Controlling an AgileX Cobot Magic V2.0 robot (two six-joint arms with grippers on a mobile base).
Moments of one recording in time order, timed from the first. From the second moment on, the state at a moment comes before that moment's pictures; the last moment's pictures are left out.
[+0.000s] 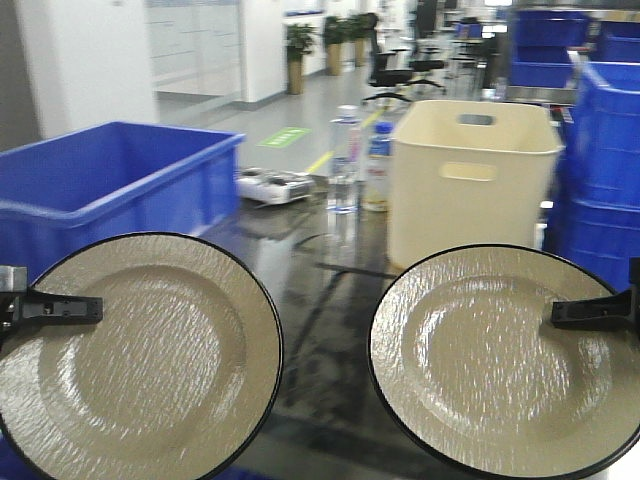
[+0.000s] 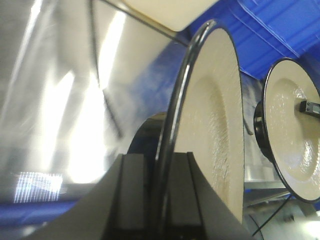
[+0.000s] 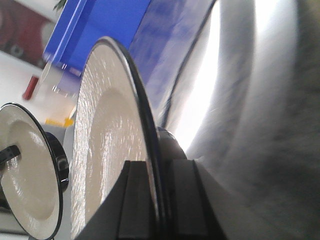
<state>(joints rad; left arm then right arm) 0.26 1.46 -1.17 -1.26 1.13 0.78 -0.39 1.50 -1.16 1.27 1.19 -0.71</state>
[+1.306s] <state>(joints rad) 0.26 1.46 -1.17 -1.26 1.13 0.78 -0.39 1.50 -1.16 1.27 1.19 -0.71</state>
